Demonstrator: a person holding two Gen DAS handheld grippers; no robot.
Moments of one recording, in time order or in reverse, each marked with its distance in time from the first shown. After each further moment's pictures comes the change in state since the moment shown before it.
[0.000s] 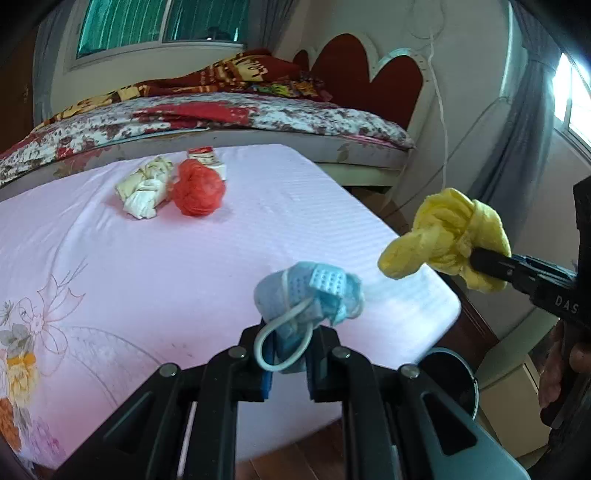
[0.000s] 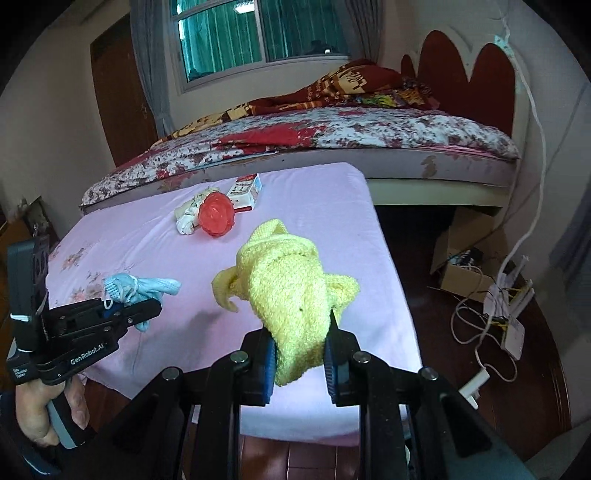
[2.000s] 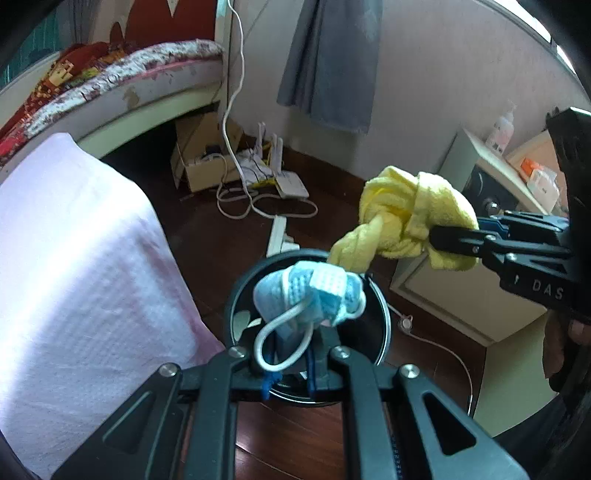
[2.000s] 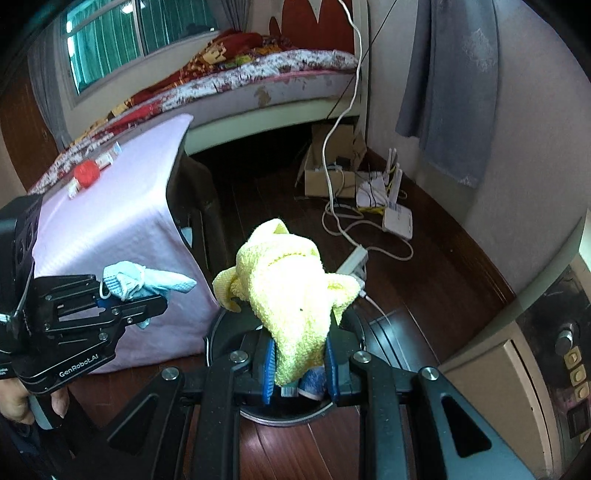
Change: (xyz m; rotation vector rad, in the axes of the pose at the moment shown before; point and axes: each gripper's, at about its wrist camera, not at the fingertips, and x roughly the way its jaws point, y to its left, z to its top) left arm 0.065 -0.263 -0.100 0.443 0.280 -0.298; right arm -0.115 -0.182 -0.188 0.252 0.164 -0.311
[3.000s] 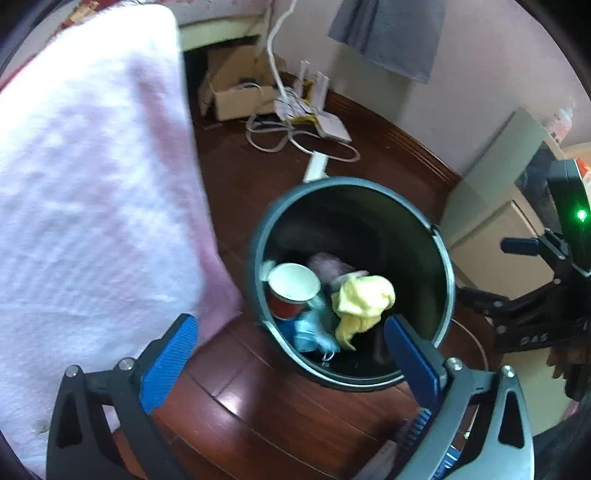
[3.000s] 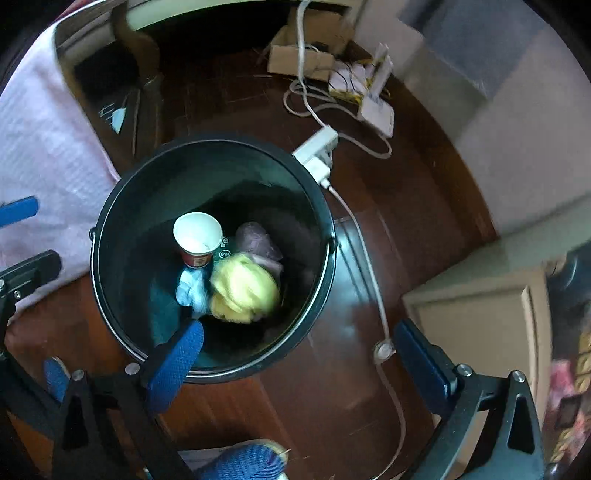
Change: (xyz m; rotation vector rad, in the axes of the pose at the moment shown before) left arm 0.061 0.031 -0.040 -0.136 0.175 0.087; right arm 0.128 -0.024 -0.050 -0.045 0.413 -0.184
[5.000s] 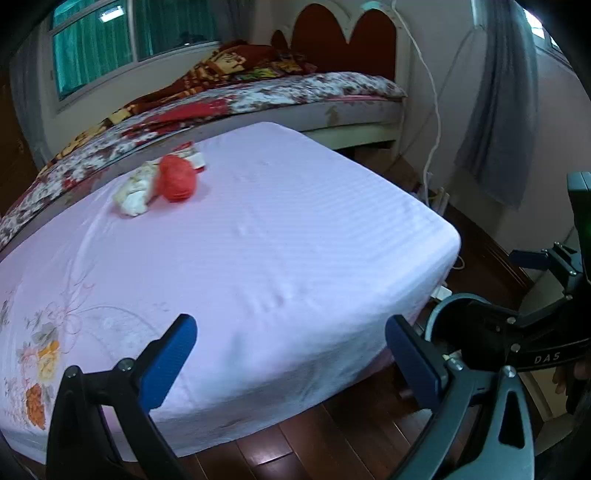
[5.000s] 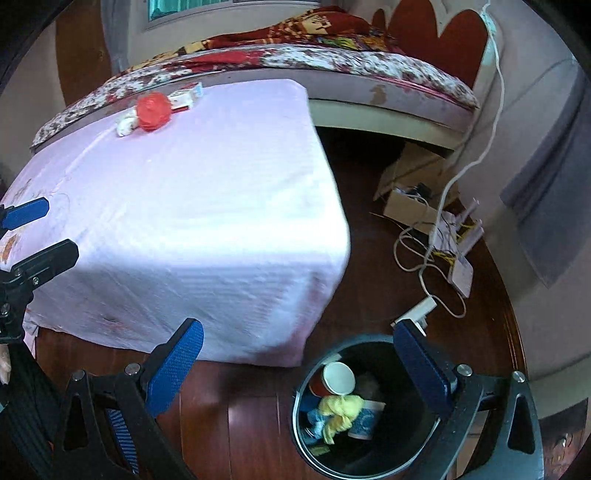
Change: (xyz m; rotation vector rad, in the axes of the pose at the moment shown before) left arm -0.182 0.167 -0.025 -0.224 -0.321 0.343; right arm -0.151 0.205 0.088 -0.294 -0.395 0.182
